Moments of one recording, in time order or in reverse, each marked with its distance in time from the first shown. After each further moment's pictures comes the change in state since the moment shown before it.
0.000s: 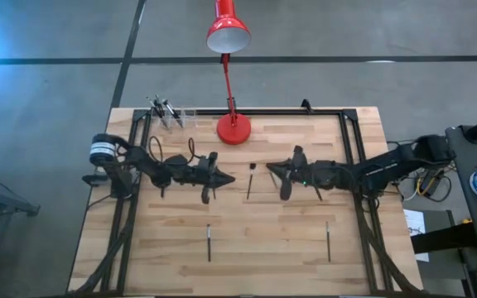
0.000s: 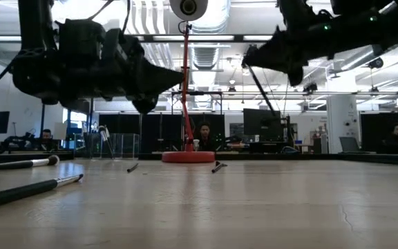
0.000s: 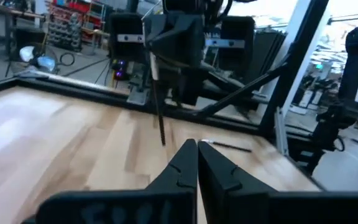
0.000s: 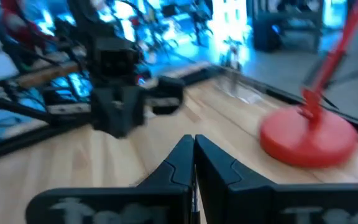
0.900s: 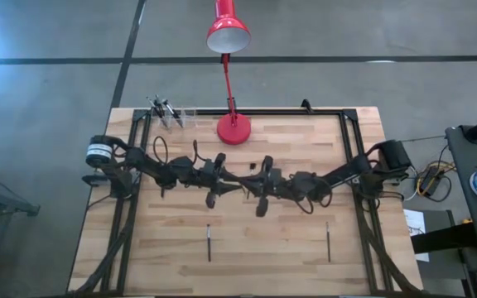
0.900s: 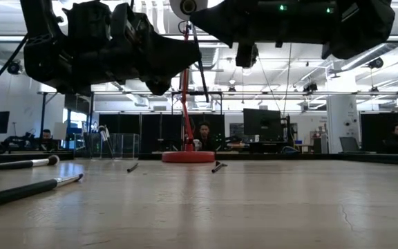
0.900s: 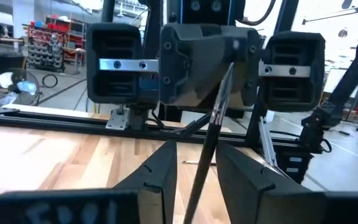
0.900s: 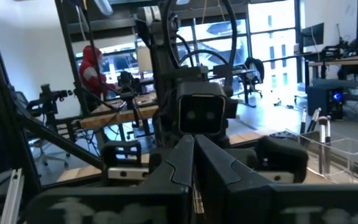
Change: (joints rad) left arm -0.064 -0.026 0.117 -0.085 0.003 0.073; right arm 0.079 0.467 0.277 0.516 -0.089 -0.188
